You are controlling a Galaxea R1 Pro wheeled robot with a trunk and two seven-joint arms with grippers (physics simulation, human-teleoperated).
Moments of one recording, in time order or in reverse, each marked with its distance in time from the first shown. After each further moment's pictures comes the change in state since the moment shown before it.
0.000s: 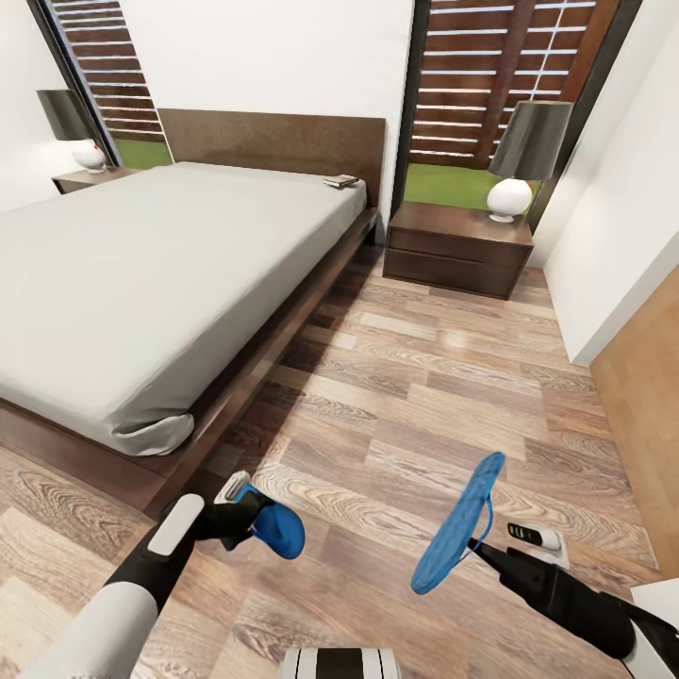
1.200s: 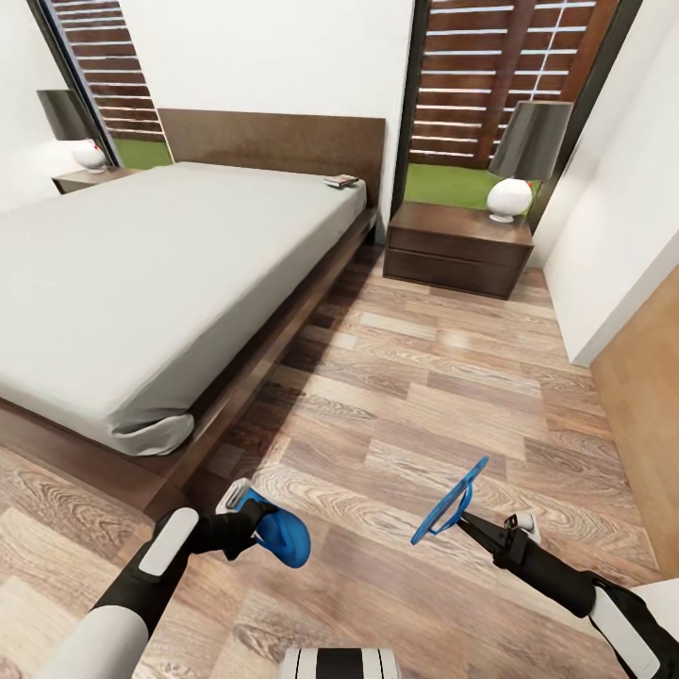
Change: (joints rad) left arm 0.070 0.011 0.001 -0.069 -0.002 0.053 -0.089; right arm -0.249 0.012 0.060 0.486 0.027 -0.014 -0.131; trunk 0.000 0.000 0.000
